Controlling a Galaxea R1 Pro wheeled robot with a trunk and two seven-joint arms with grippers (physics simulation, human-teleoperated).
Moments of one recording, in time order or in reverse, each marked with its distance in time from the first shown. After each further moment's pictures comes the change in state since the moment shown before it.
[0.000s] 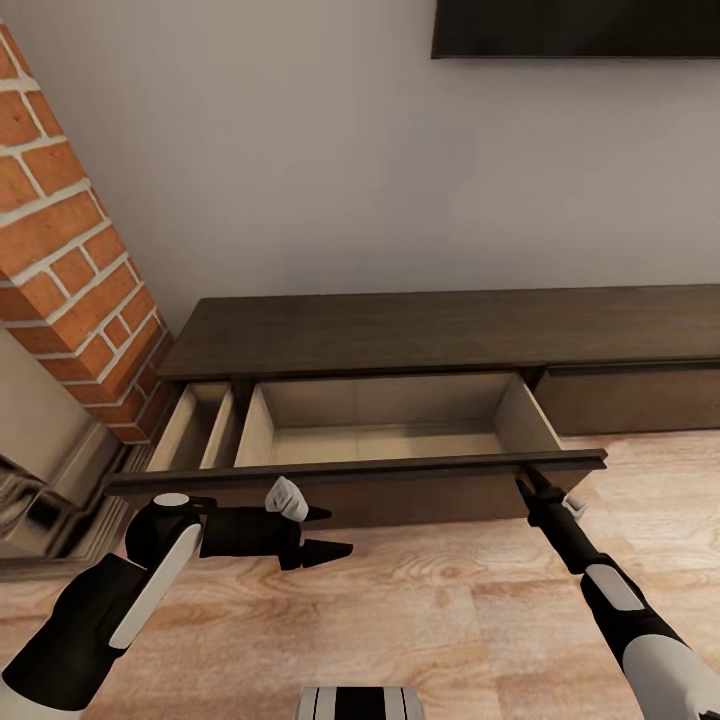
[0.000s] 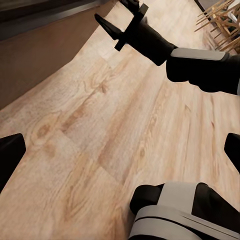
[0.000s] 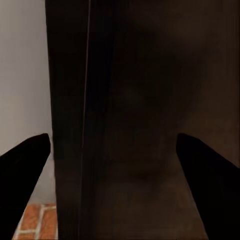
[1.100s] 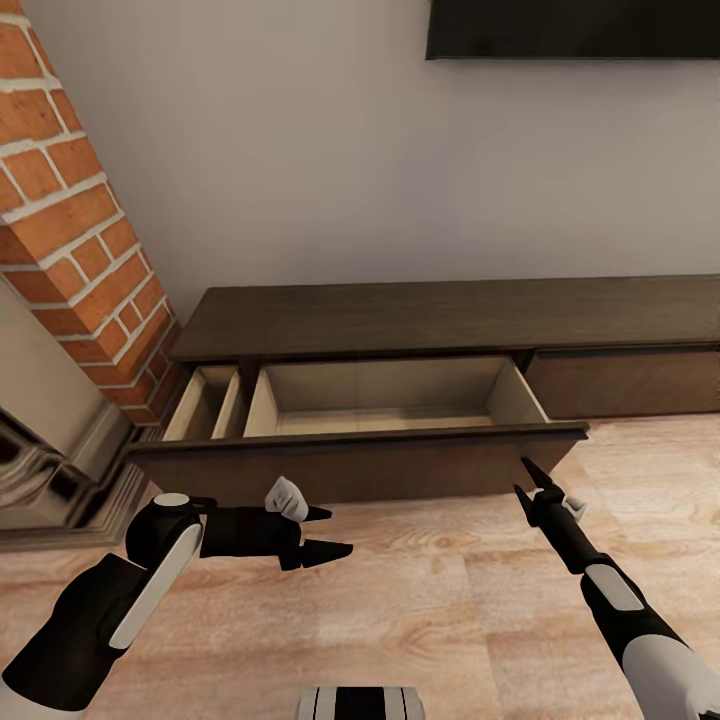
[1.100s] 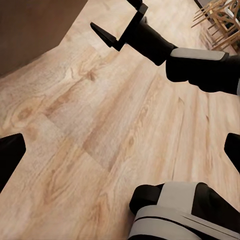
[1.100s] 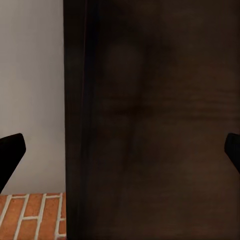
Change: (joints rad) left arm 0.001 0.000 0.000 0.000 0.000 0.000 -0.001; right arm 0.000 0.001 0.000 0.001 0.000 0.000 -0.001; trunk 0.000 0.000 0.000
